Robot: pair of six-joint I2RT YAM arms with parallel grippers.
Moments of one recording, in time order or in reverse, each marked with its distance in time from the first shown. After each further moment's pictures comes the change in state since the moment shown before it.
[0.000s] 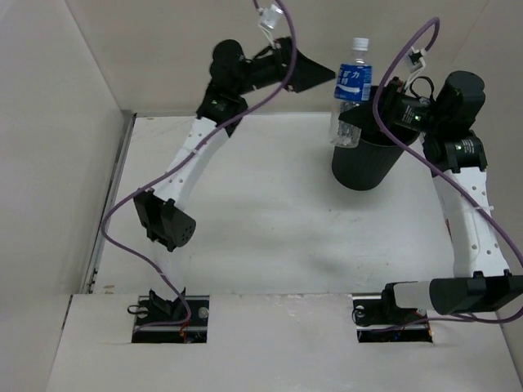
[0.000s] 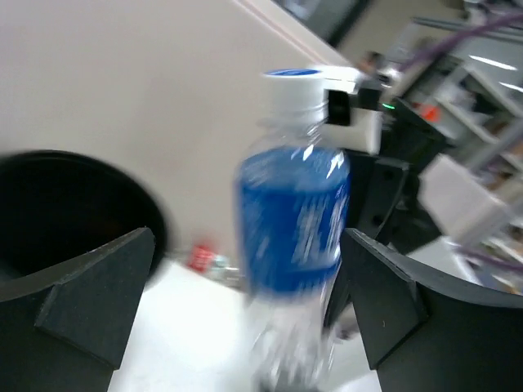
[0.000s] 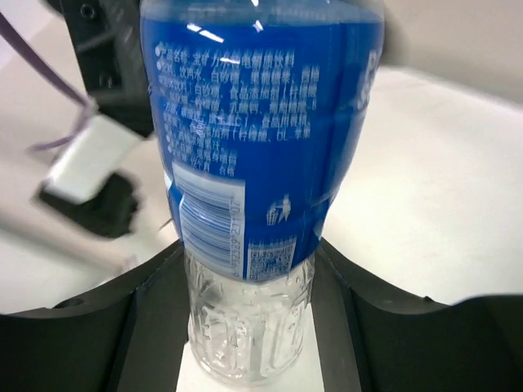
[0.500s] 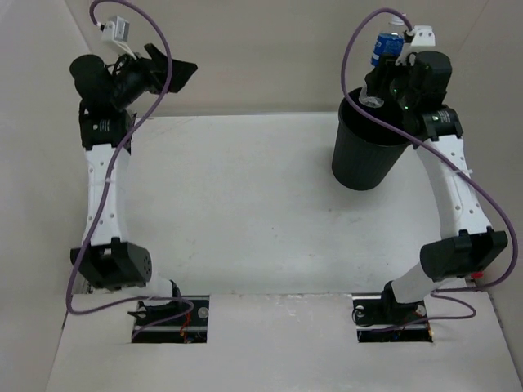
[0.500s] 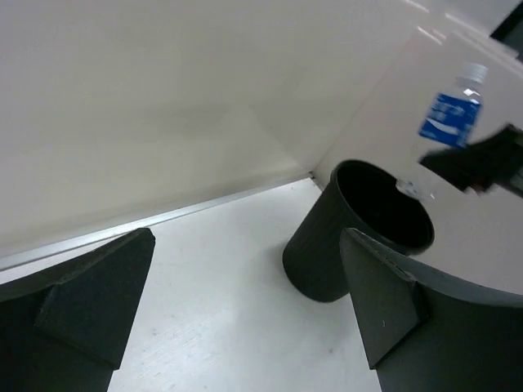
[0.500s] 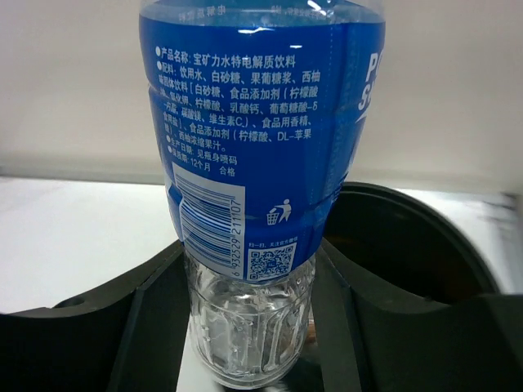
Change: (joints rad) left arm 0.693 -0.427 -0.444 -0.209 -0.017 0.359; right arm 0.044 0.229 0.206 -0.110 0.985 -0.415
